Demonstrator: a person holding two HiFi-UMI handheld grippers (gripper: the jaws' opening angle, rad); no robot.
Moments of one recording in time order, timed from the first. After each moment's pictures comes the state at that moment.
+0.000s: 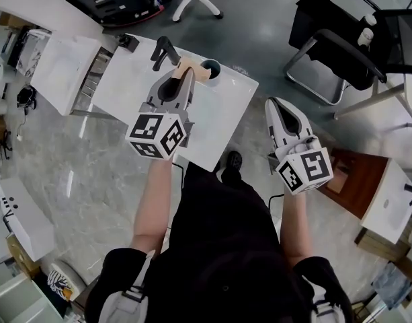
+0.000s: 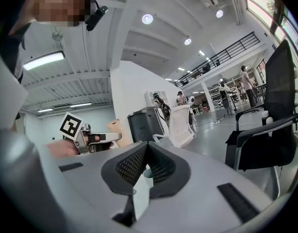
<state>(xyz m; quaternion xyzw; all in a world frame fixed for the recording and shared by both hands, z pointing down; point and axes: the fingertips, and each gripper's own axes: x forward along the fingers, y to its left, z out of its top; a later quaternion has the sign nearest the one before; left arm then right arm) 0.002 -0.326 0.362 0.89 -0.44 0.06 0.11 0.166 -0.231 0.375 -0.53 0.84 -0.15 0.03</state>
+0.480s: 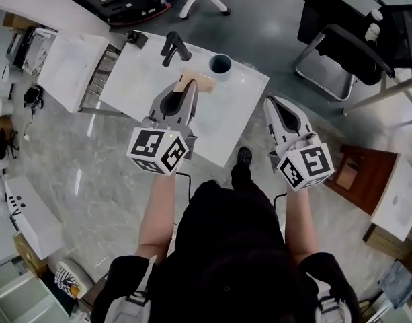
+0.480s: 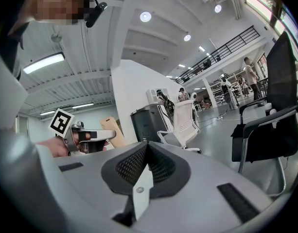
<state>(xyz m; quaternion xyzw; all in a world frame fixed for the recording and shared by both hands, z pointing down) -0.024 -0.287 0.358 0.89 -0.43 0.06 0.12 0.133 -0.224 0.388 -0.51 0.84 -0.16 0.03</state>
